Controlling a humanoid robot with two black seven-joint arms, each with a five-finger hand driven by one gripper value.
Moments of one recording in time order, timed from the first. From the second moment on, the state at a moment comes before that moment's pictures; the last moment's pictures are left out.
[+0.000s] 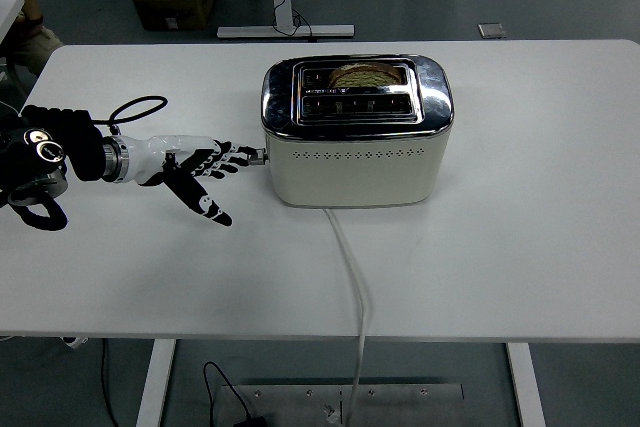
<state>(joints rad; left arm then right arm) -1.14 0.68 -0.03 -1.23 0.57 -0.30 0.12 -0.03 0.00 0.29 0.09 -0.32 0.07 0.25</state>
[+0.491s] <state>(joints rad) -1.12 0.70 -0.03 -1.23 0.57 -0.31 0.12 -0.03 0.00 0.29 0.09 -0.32 0.07 0.25</state>
